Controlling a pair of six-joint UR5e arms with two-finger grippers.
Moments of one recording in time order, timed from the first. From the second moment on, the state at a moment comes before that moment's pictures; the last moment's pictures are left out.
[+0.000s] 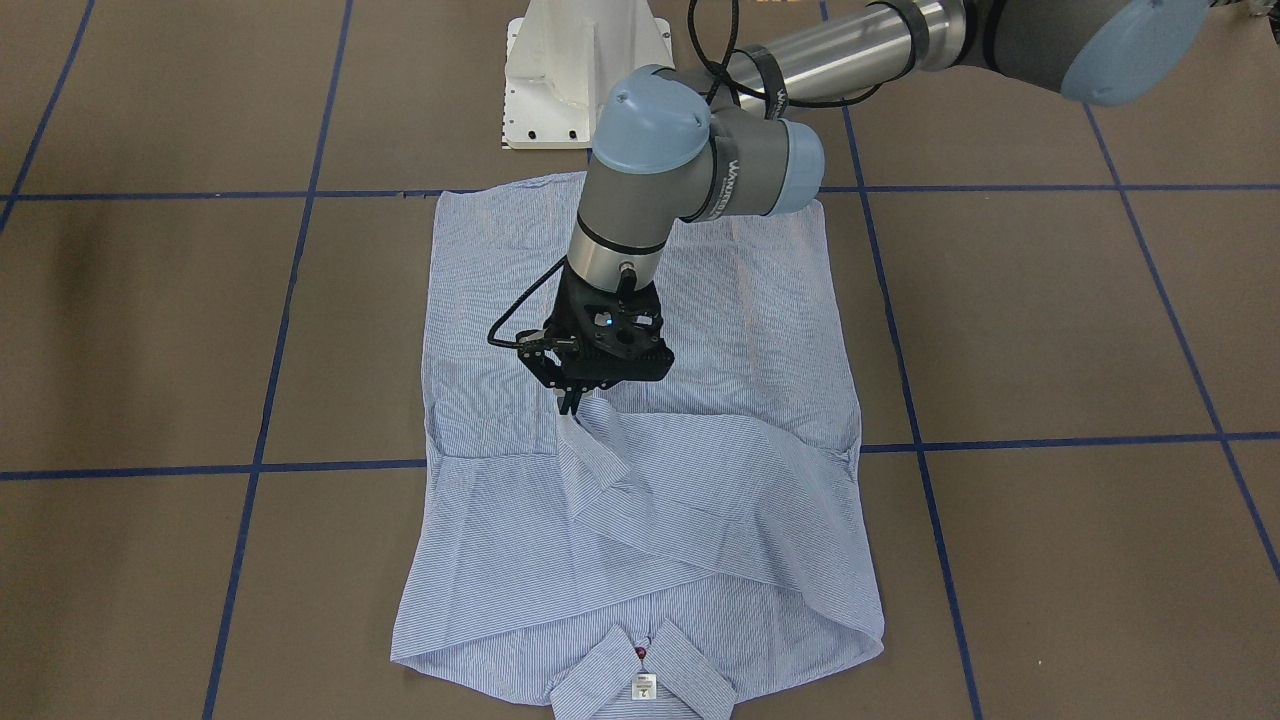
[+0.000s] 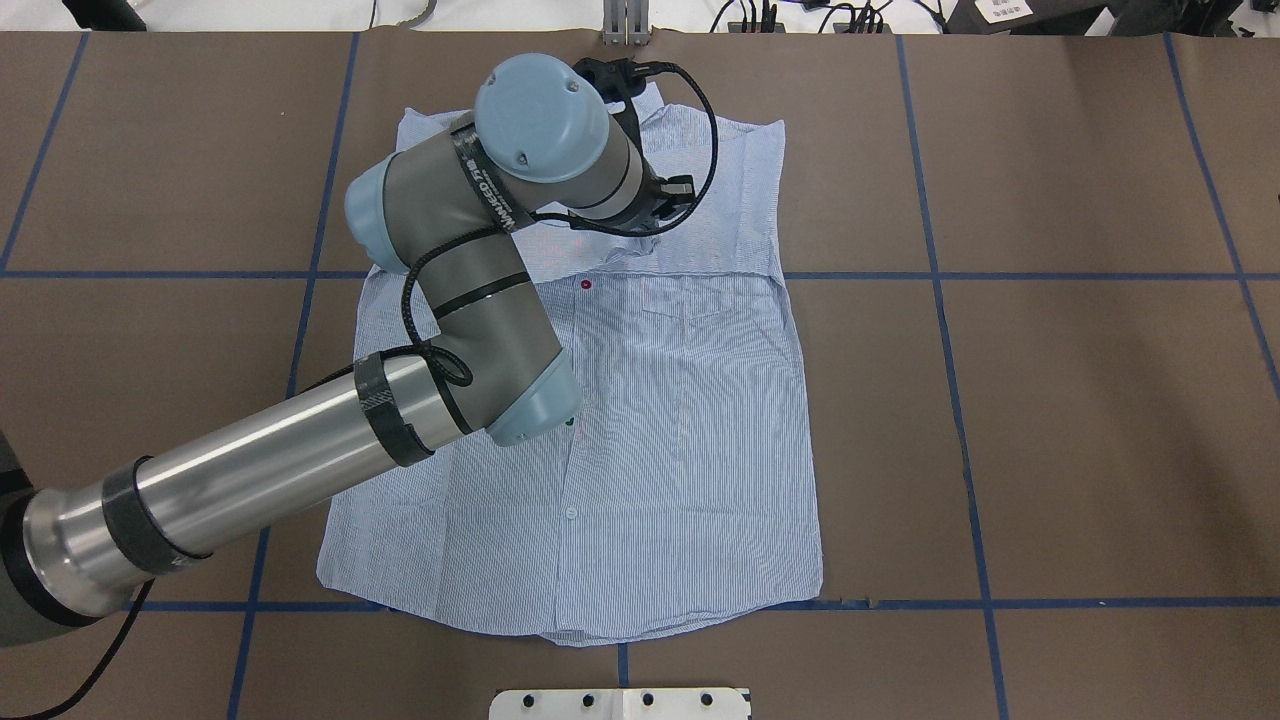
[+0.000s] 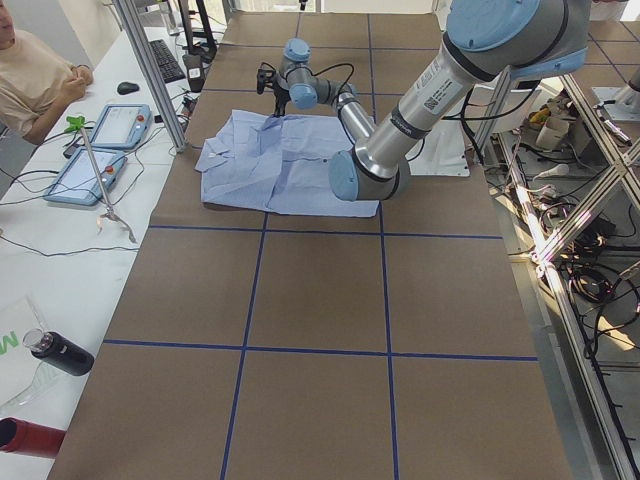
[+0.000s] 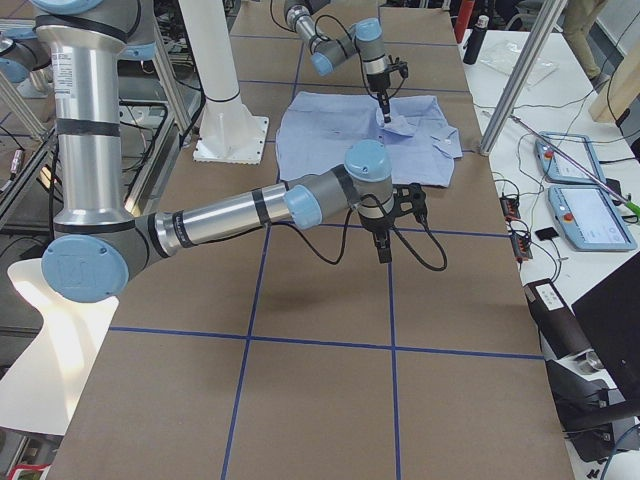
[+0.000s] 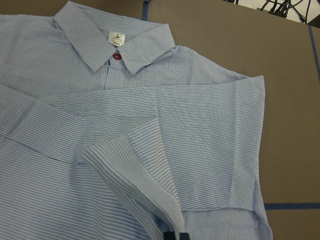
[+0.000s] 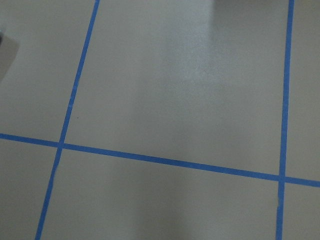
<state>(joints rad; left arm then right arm) -0.62 -2.54 -1.32 -1.94 -1.76 -1.32 1.43 -1.57 1.88 -1.38 2.36 0.32</state>
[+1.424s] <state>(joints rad) -0.55 -2.14 -1.84 -1.93 -1.79 -1.01 1.21 -1.65 2.15 -1.34 2.26 0.86</state>
